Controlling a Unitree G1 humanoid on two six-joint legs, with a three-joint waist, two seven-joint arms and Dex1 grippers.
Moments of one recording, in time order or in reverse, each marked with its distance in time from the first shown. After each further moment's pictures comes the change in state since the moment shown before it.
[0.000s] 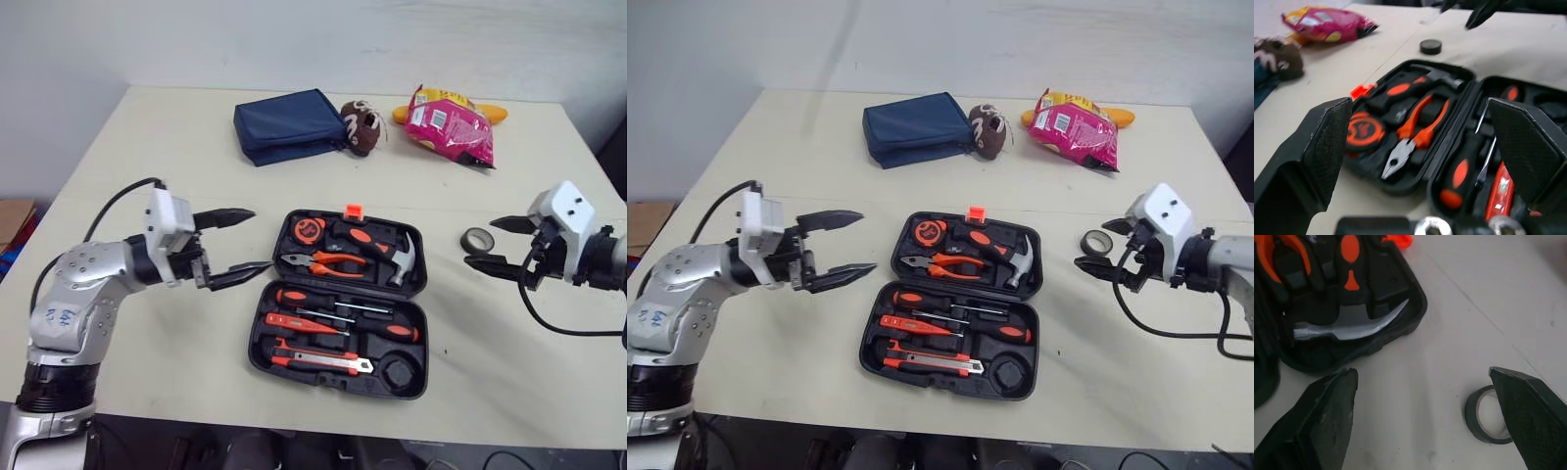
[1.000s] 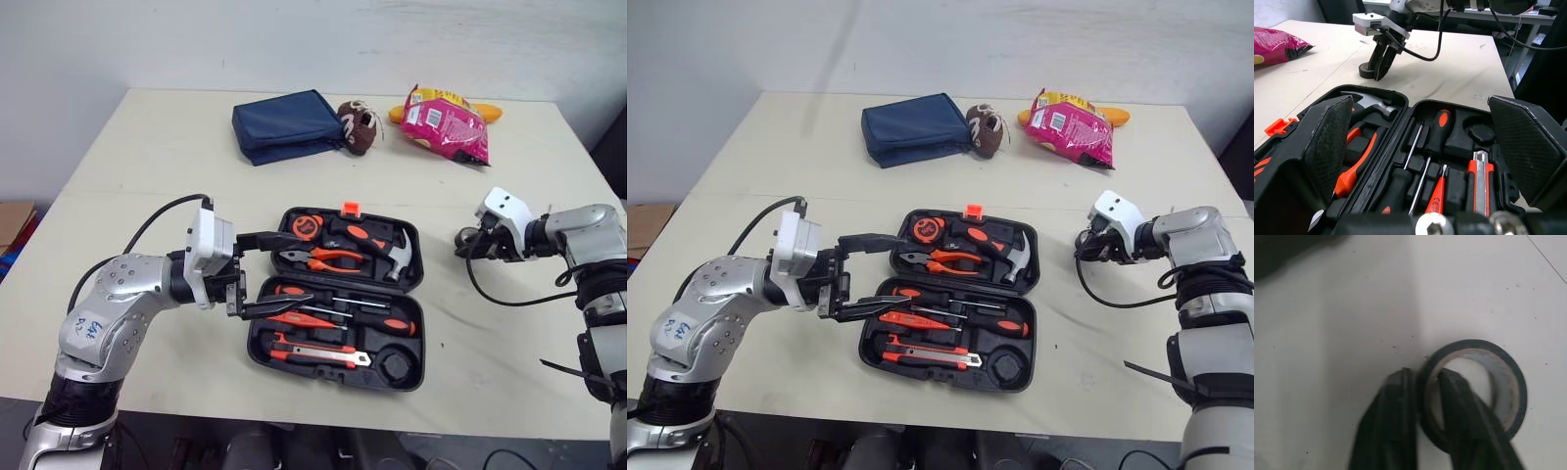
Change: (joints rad) left arm 0.035 -0.043 -0.081 -0.132 -0.027 0.062 0.003; right arm -0.549 0.302 0.273 0.982 -0.486 -0.419 0.184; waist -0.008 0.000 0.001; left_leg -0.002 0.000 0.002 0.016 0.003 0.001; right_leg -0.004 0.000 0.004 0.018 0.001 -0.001
